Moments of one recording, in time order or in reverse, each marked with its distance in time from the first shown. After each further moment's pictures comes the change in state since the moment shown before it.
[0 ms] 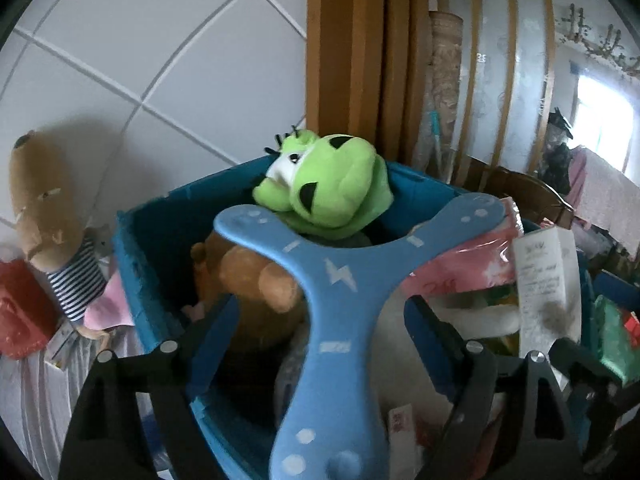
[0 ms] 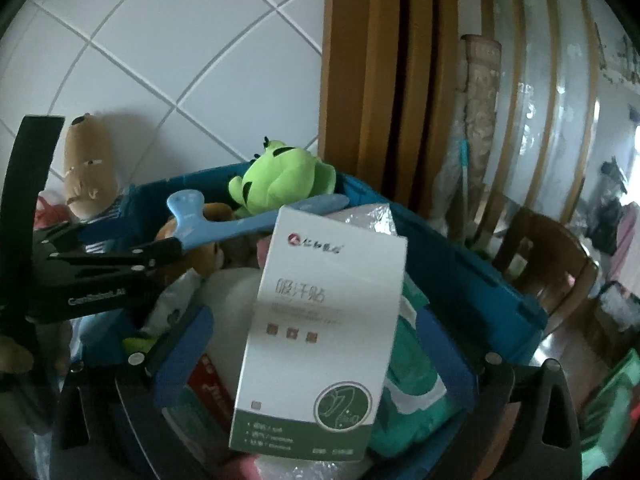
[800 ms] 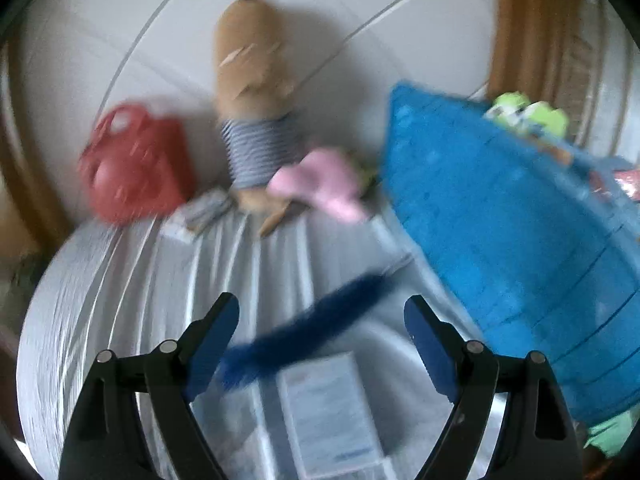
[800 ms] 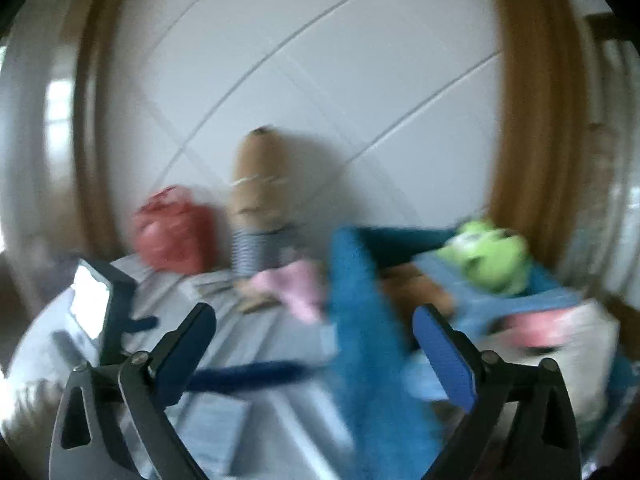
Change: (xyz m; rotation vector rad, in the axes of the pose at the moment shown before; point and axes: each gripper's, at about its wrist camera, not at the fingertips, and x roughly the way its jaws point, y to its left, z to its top) left arm -0.105 0.257 -0.180 -0.295 0.147 0.327; right arm -0.082 0.267 -0.019 -0.255 -0.150 0.412
